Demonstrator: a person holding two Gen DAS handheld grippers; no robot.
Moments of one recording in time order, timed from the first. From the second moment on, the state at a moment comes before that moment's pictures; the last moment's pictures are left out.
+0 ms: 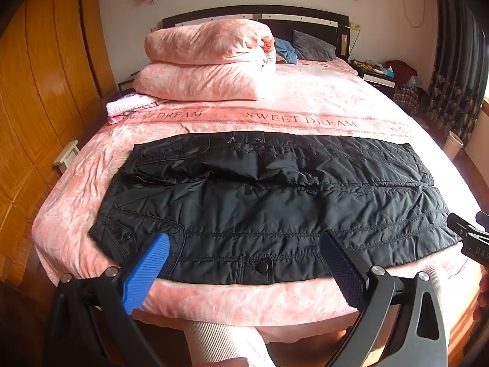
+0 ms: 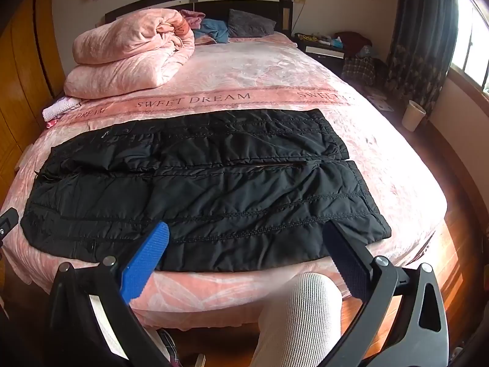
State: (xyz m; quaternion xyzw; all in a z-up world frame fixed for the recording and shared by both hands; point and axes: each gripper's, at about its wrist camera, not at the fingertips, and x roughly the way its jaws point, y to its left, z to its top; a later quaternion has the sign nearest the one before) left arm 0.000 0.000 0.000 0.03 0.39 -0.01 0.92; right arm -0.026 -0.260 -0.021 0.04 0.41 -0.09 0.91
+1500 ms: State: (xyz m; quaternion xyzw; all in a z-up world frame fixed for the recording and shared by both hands) left arm 0.003 -0.006 0.011 0.05 0.38 -0.01 0.92; right arm -0.022 -0.263 -0.024 0.03 0.41 -0.09 0.91
